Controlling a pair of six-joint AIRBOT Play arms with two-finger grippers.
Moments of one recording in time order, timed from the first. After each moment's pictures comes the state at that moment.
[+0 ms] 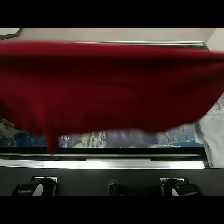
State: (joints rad) left arm 0.09 -0.50 1.30 1.27 -0.87 -1.71; right arm 0.12 -0.68 1.54 -1.76 1.21 1.82
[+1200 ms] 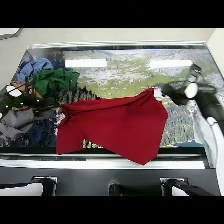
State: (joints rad) left arm 0.19 -1.48 1.24 1.18 -1.14 -1.34; right arm -0.05 -1.32 1.22 -1.50 0.96 1.96
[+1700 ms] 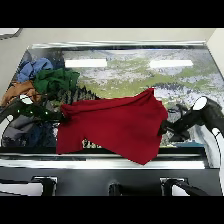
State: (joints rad) left arm 0.17 -1.58 1.13 1.13 -1.21 -1.10; right arm -0.17 -1.28 0.97 -1.26 1.54 1.65
